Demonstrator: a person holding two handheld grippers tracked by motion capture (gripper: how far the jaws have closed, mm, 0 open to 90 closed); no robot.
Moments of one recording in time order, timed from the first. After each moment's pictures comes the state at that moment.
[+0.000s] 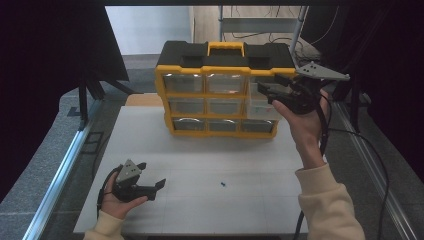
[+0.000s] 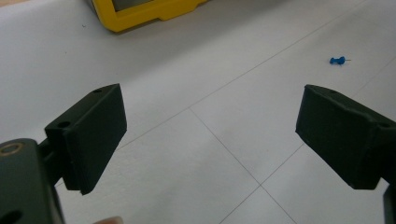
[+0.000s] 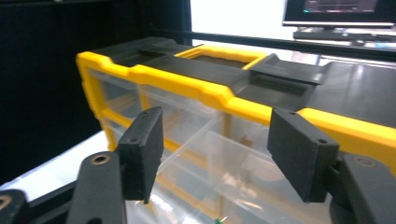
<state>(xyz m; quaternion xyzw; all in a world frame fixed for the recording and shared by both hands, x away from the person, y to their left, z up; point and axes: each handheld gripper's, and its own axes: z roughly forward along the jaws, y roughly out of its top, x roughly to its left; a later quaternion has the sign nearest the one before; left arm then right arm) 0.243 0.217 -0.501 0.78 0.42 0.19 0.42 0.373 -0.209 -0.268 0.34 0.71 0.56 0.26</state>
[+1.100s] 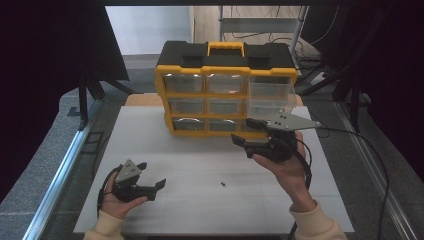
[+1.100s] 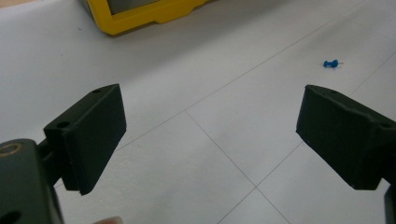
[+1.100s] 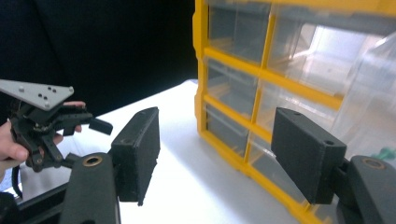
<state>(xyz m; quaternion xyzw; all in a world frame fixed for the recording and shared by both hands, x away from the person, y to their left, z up) 0.243 0.218 -0.500 0.78 0.42 0.19 0.43 0.304 -0.175 -0.332 0.25 0.77 0.55 0.18</state>
